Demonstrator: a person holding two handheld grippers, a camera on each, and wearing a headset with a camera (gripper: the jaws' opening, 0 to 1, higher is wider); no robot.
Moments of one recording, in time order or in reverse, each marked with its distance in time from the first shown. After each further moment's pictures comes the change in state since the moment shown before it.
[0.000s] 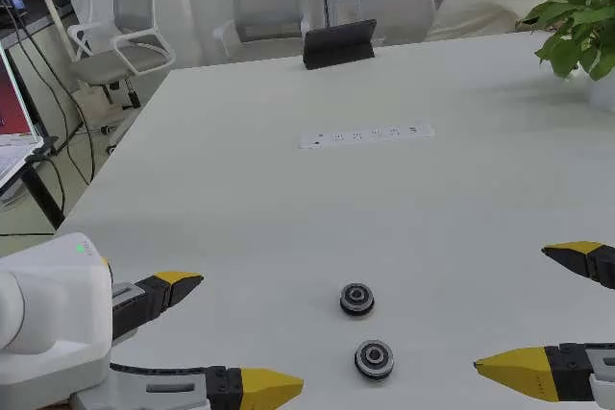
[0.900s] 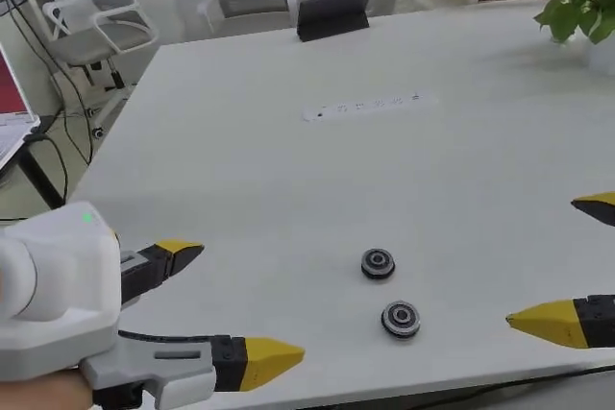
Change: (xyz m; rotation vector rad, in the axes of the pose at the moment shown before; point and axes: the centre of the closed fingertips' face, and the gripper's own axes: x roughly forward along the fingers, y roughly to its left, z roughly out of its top) left arm -0.020 0.016 -0.009 0.063 -0.001 -0.034; right arm 0.004 0.012 -0.001 -0.050 0.023 -0.069
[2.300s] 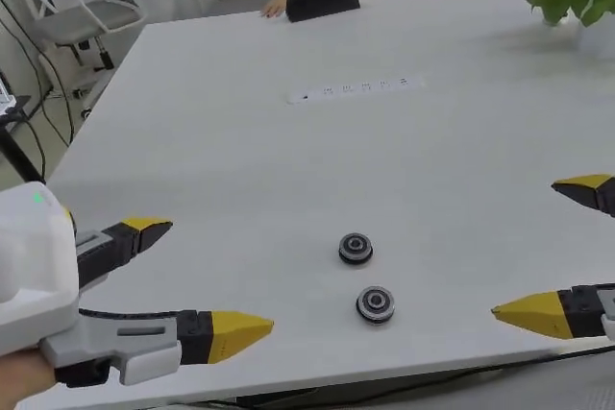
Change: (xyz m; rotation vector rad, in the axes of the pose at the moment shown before) left arm 0.014 0.003 0.007 -0.013 -0.032 0.043; right arm -0.006 -0.017 -0.011 -0.060 -0.011 0.052
